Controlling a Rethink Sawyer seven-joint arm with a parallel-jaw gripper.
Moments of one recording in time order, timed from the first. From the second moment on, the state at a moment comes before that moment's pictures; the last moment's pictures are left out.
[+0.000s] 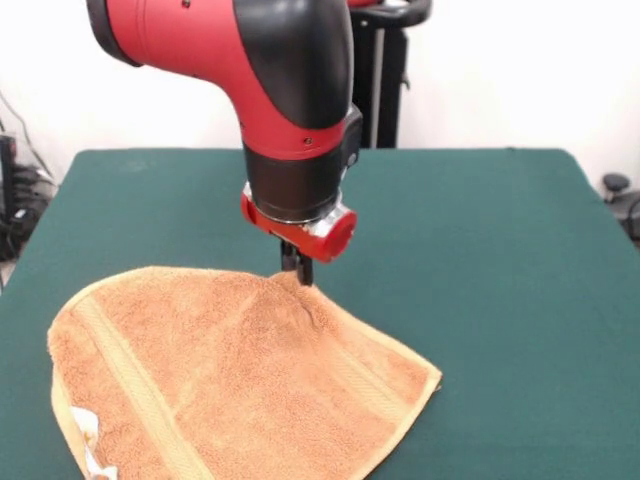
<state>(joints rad) -0.17 -0.36 -0.16 1.35 0.17 0.75 2.04</state>
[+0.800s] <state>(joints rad) -0.18 -0.35 -0.15 1.35 0.22 0.82 2.04</state>
